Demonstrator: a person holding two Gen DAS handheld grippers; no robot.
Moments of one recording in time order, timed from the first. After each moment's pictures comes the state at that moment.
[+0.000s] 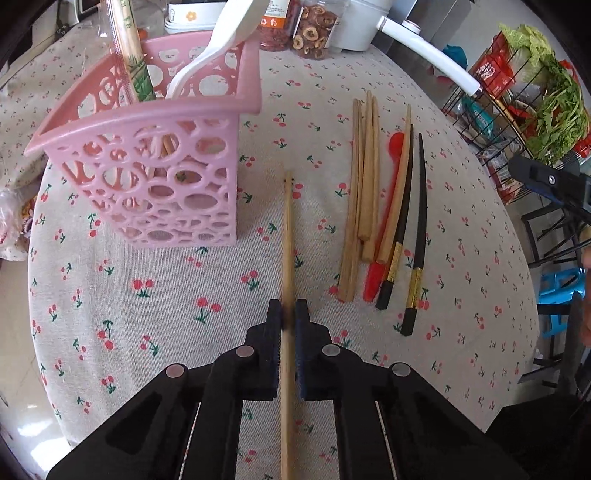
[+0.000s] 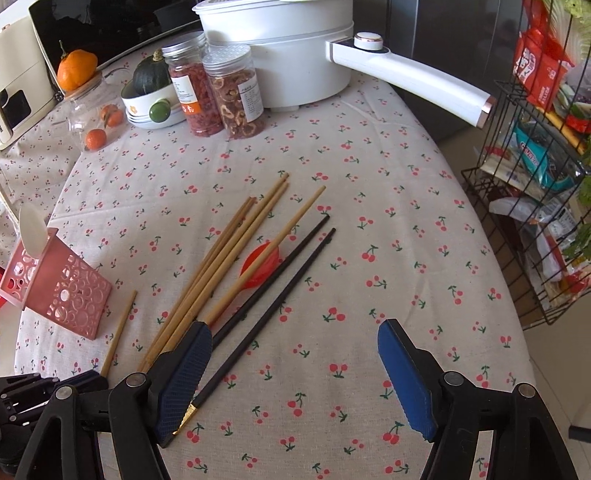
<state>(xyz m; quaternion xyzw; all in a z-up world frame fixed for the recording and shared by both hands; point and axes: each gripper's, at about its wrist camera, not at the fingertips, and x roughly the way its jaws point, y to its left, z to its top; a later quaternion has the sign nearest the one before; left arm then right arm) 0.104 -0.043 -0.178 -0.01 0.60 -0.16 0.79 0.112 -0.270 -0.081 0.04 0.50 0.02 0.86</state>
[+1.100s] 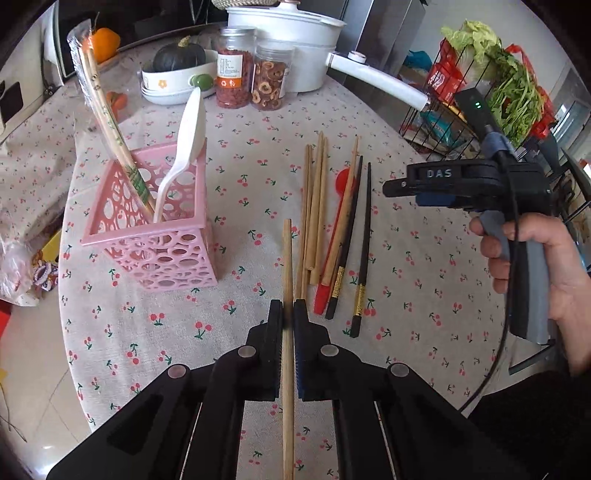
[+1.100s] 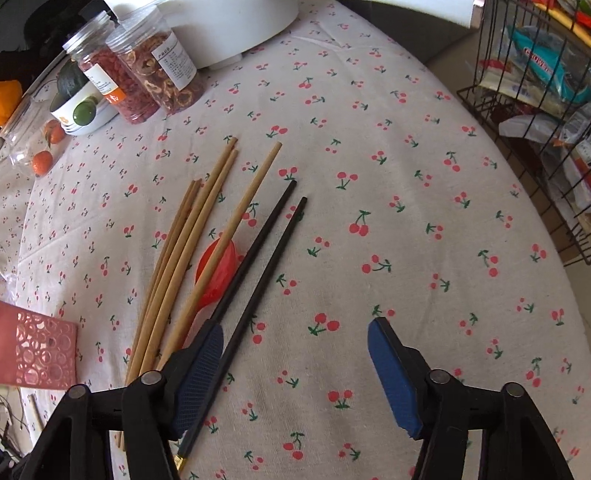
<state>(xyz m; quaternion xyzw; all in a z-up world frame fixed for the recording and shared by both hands) 0.079 -0.045 -0.110 0.02 0.52 -0.20 0.83 0.169 -0.289 -0.146 0.15 0.58 -0.01 0.80</state>
